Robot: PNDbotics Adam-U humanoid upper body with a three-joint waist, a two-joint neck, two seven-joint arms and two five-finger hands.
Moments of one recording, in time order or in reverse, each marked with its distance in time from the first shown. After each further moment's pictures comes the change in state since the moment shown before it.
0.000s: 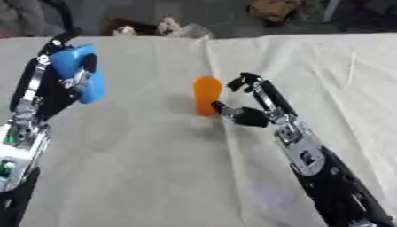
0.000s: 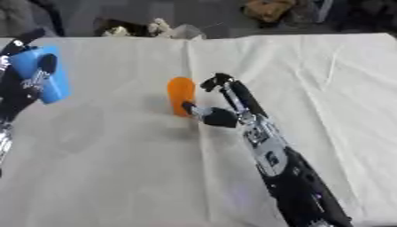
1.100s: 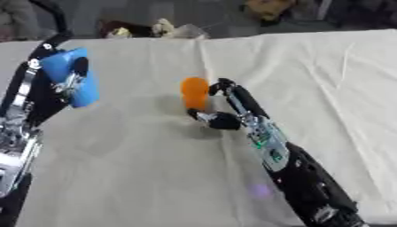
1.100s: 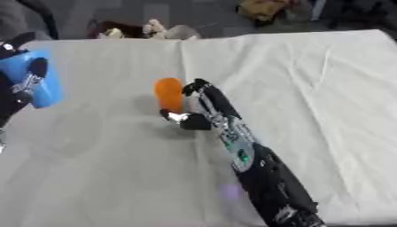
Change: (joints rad) left arm 0.000 -0.005 0.000 -0.005 0.002 -0.003 -0.012; right arm -0.088 0.083 -0.020 0.196 0.121 -0.029 -0.069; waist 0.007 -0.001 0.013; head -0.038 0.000
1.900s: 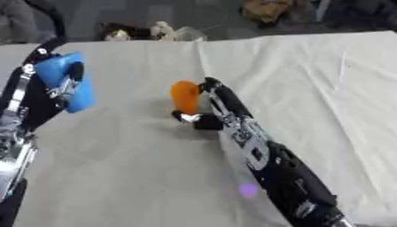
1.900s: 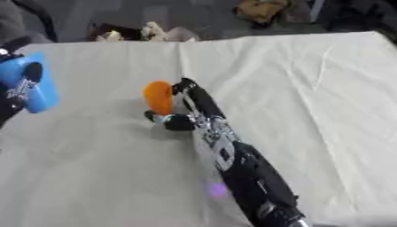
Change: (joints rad) left arm -0.001 -0.008 0.000 0.000 0.002 -0.003 -0.009; right arm -0.060 0.061 -0.024 0.079 0.107 0.006 -0.057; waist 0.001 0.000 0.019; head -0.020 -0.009
